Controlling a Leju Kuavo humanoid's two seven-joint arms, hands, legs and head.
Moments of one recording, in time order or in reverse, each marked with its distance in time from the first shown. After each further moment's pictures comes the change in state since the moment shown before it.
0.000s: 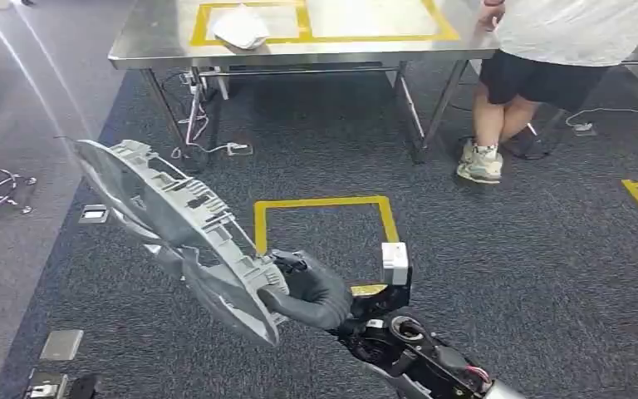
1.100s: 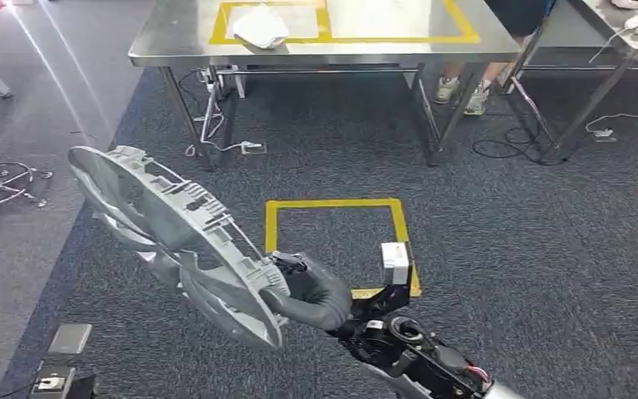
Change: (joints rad) left arm 0.000 0.000 0.000 0.000 0.014 0.001 0.018; right arm 0.003 0.000 -0.002 0.007 -0.015 0.023 -0.001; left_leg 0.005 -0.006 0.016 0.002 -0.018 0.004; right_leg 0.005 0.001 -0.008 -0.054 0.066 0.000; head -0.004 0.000
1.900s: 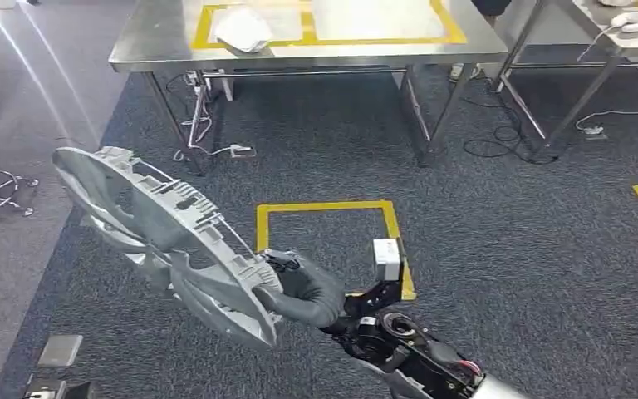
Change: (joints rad) left arm 0.002 0.001 0.000 0.000 -0.008 0.000 0.000; right arm -0.002 0.000 -0.015 0.005 0.004 0.004 -0.008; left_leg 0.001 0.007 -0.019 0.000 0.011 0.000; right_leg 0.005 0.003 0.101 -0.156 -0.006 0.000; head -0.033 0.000
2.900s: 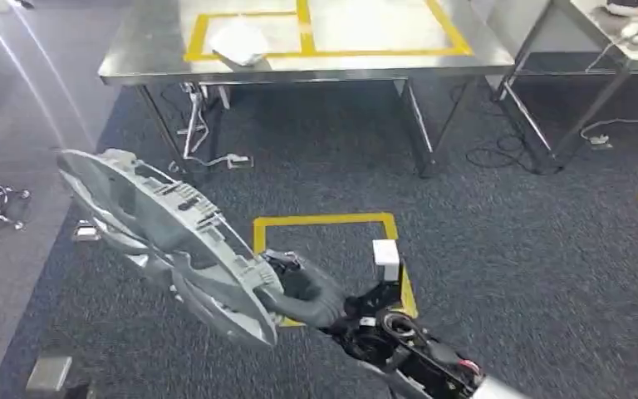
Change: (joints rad) left arm 0.004 0.002 0.000 0.000 -0.011 -0.001 0.000; right arm 0.012 -0.005 -0.002 -0.001 -0.004 -0.004 -0.003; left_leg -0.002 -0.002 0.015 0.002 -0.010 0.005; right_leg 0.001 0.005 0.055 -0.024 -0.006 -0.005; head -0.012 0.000
